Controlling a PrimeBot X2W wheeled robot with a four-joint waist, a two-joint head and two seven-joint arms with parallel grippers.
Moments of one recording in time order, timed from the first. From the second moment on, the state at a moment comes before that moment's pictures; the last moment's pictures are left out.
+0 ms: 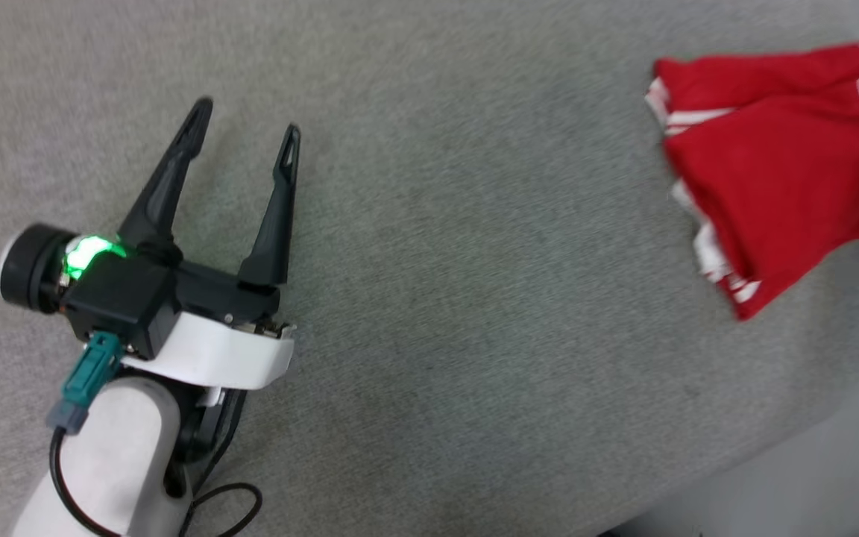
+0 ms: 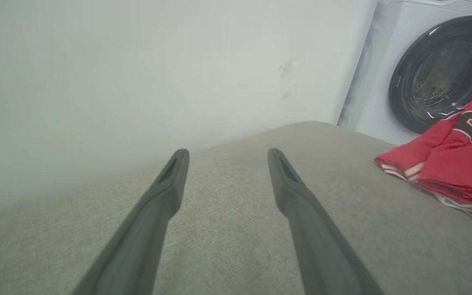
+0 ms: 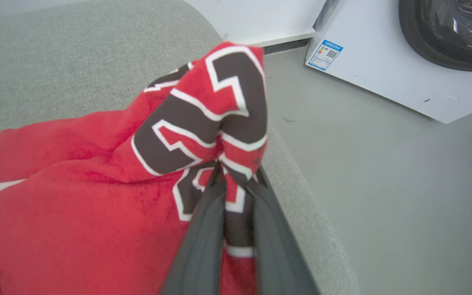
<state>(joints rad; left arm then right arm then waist) -0.38 0.39 -0.31 -0.23 -0.25 0.09 -0.15 -0.72 -0.42 -0.09 0.58 0.38 0.13 0.28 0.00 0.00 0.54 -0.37</state>
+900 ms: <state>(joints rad) -0.42 0.37 -0.35 -0.16 -0.27 0.08 -0.20 -0.84 -0.41 -0.36 0.79 -0.02 0.13 0.05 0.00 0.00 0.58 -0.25</state>
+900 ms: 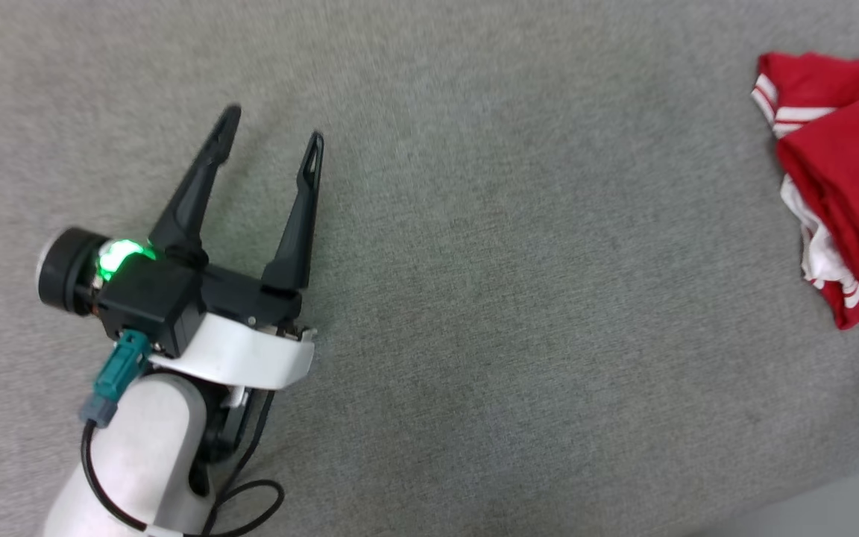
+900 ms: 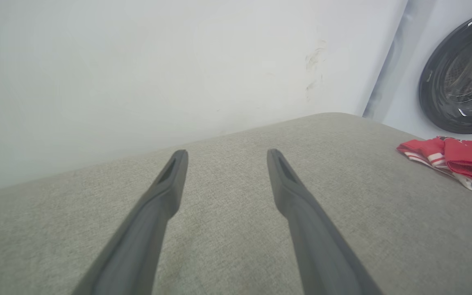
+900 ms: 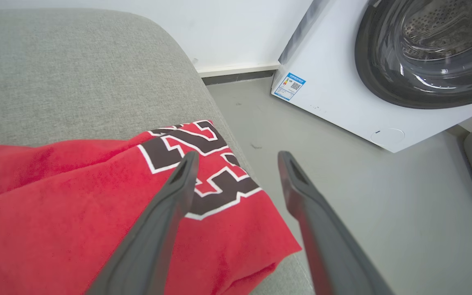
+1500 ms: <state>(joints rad) -0.19 0.30 -0.33 -0.04 -0.34 0.16 -0.24 -0.39 -0.23 -0.27 0.35 0.03 0.13 0.02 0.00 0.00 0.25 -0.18</state>
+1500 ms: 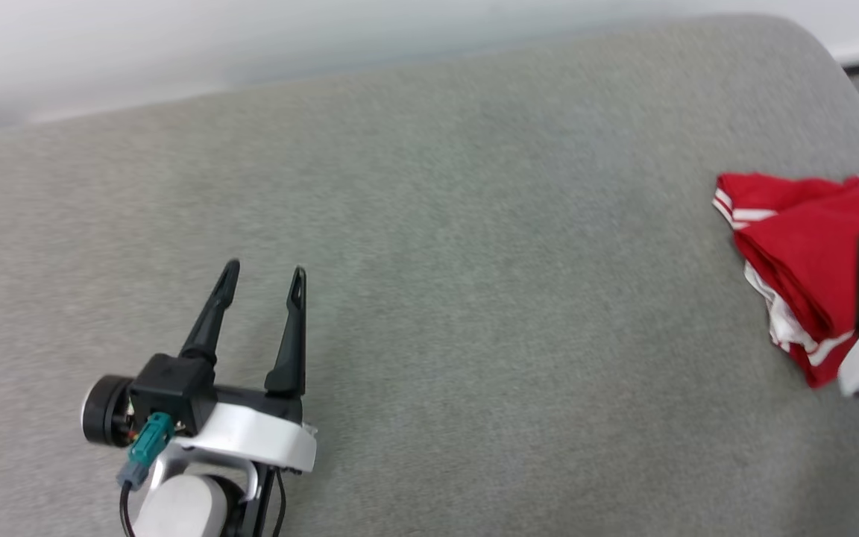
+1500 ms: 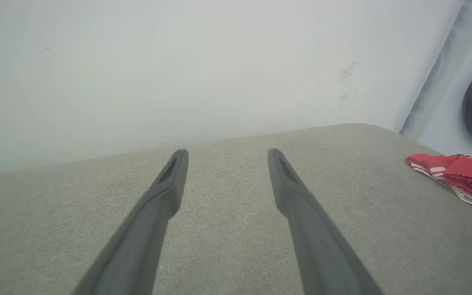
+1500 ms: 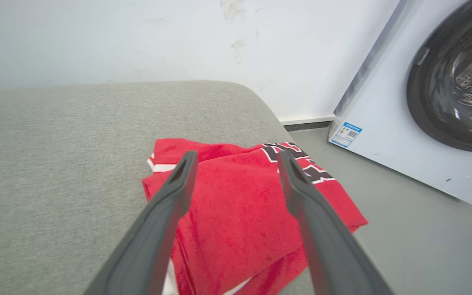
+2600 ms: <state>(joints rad) 0.01 0.30 -0.27 0.12 -0.39 0.18 -0.26 0.07 -0.06 -0.05 -0.07 0.13 0.13 0.03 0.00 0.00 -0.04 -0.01</state>
